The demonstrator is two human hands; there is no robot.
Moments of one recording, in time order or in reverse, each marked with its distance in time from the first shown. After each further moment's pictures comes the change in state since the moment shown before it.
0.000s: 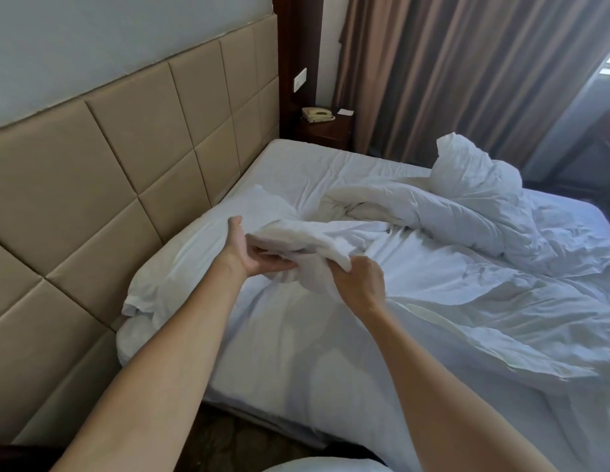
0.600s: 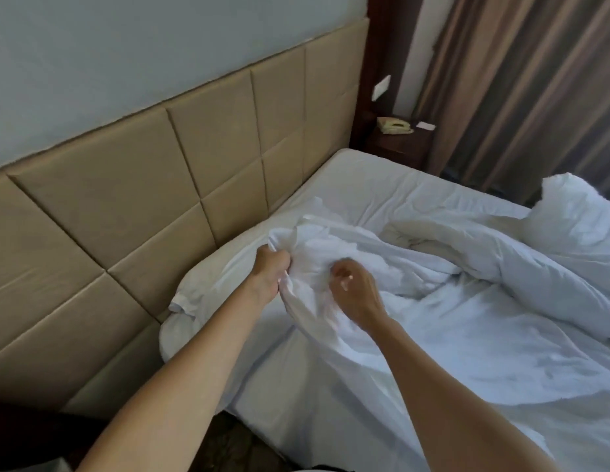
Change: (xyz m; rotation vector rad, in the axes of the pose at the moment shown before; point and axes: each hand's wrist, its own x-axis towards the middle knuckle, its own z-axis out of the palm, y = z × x) left_hand 0.010 0.060 0.001 0.618 0.545 0.631; right_hand 0.113 -0.051 0.096 0.204 -0.316 -0.318
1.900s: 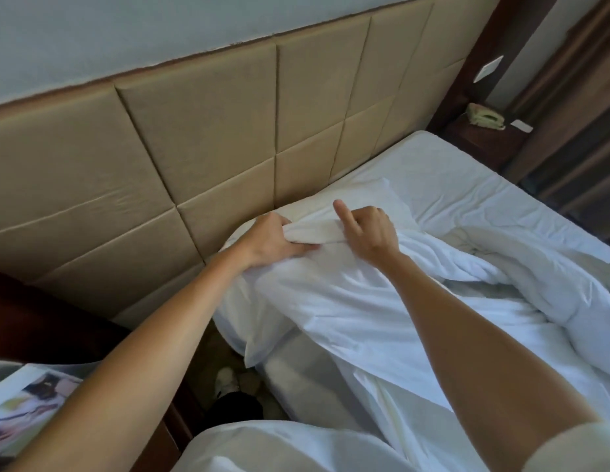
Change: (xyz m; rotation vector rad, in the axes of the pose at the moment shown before) left_hand 0.035 -0.016 -0.175 0.584 -0.142 0.275; right_hand 0.089 -0.119 0.098 -0.284 -0.165 -0.233
